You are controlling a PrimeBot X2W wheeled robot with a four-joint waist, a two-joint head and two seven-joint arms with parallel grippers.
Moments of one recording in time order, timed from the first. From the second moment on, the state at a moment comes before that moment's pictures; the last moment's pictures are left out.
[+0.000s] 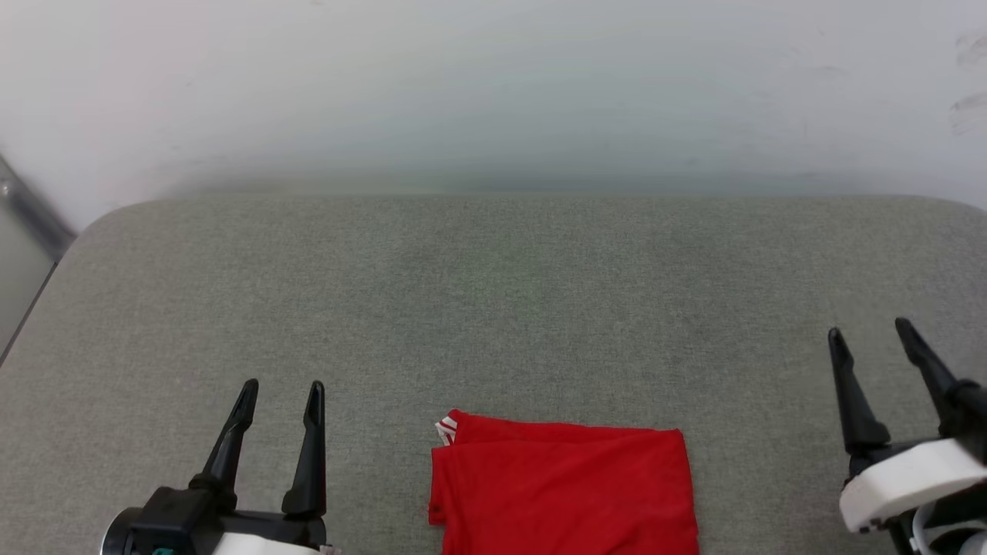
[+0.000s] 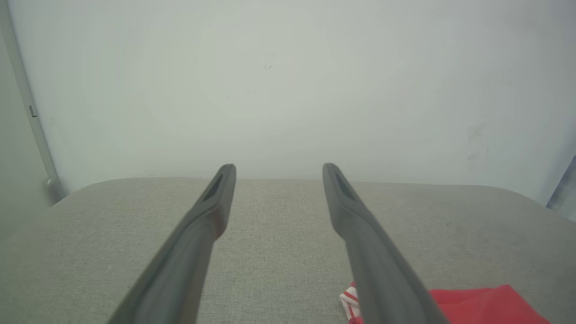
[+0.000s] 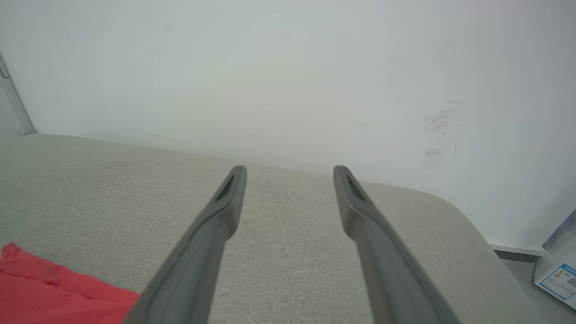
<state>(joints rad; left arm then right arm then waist) 0.12 0.07 -0.01 -0.11 -0.18 -0.13 -0.26 -0.01 -0.20 -0.08 -0.08 0.12 0.13 0.00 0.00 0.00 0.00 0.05</state>
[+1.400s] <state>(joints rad) 0.08 0.07 -0.07 -0.10 -0.18 -0.13 -0.26 0.09 -0.15 0.04 -0.24 0.39 0.13 0.91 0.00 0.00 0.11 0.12</state>
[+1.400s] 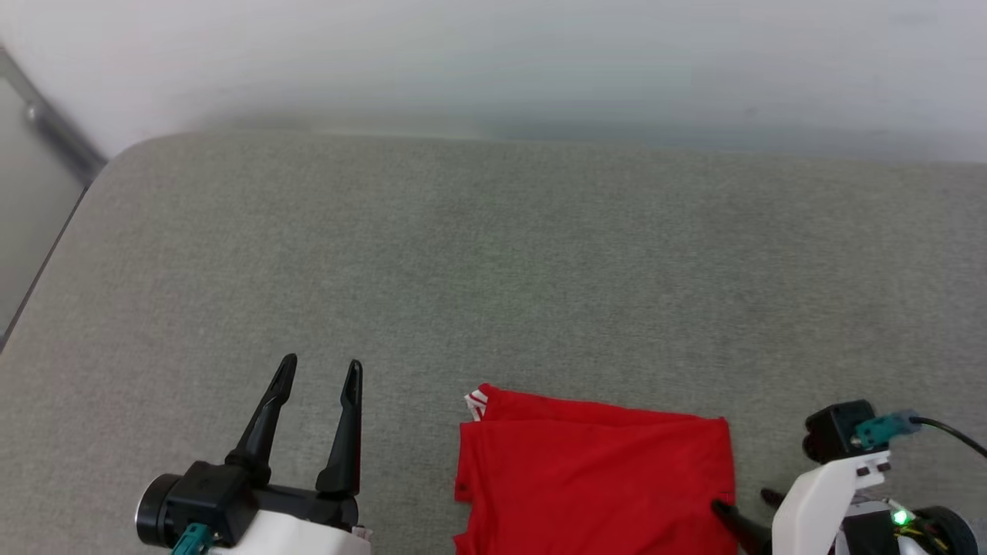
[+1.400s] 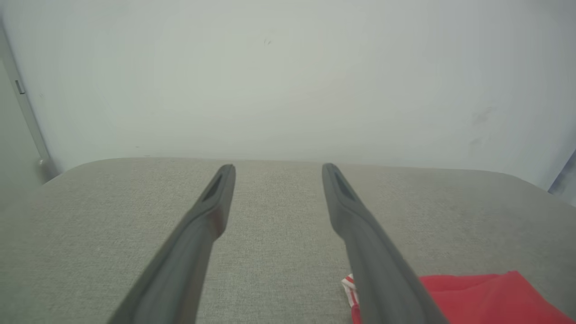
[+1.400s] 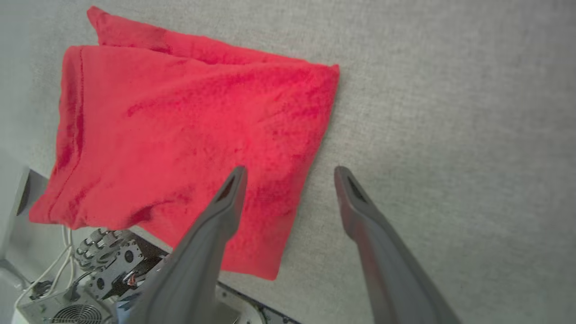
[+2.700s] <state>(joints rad) 0.02 0.06 -0.14 -0.09 -0.20 -0.13 -0.26 -0.17 -0.41 0.35 -0.08 0.05 0.13 0.90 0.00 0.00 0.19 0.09</state>
